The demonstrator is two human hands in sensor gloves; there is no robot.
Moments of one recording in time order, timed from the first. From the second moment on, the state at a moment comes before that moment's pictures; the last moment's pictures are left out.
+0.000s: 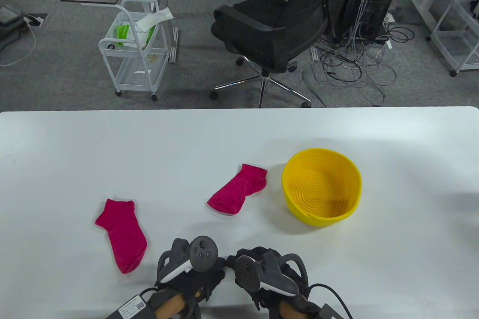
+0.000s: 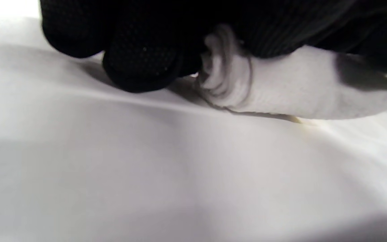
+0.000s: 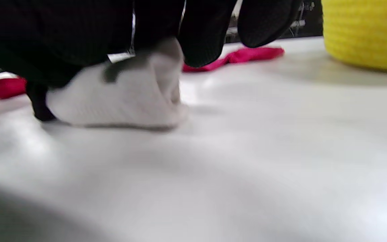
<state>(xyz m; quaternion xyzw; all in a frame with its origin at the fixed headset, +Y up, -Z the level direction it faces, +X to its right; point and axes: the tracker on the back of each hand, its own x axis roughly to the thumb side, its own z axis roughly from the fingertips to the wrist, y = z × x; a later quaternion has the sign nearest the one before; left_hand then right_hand) -0.133 -0.762 -0.234 -0.21 -0.15 0.17 0.95 0.034 -0.730 -0.203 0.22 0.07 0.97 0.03</state>
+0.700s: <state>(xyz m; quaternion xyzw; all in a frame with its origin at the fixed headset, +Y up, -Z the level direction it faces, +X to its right) -0.137 -0.744 -0.227 -0.15 -0.14 0.17 0.96 0.035 -0.741 -0.207 0.21 0.12 0.97 0.02</state>
